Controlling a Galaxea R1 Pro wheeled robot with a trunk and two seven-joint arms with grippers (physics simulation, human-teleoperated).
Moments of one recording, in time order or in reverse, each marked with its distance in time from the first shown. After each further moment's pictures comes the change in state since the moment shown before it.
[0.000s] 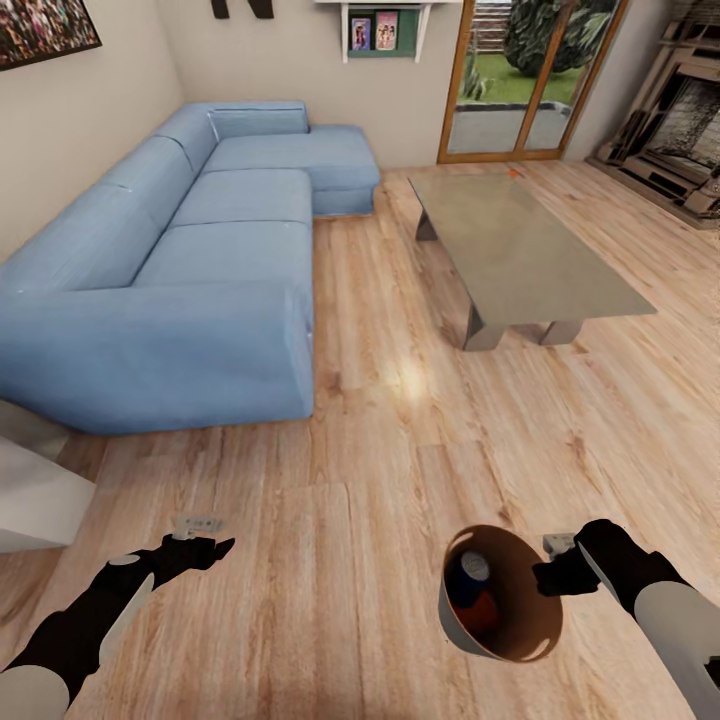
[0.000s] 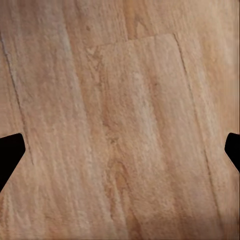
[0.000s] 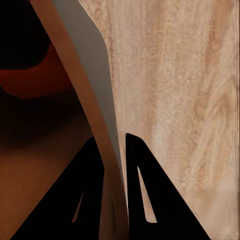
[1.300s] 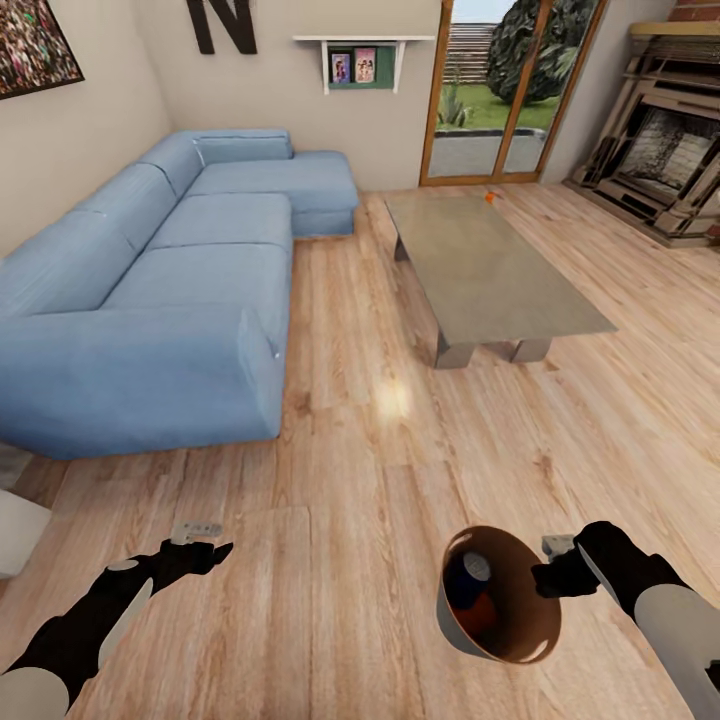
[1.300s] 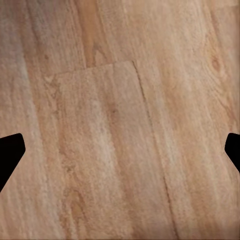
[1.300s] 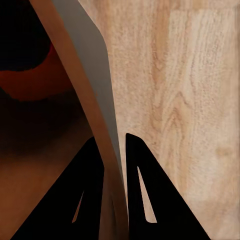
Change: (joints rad) left arm 0.000 -0.001 0.001 0.036 0.007 -0.024 -0.001; right arm 0.009 0.001 0.000 -0.009 -0.008 -0.001 0.005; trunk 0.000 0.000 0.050
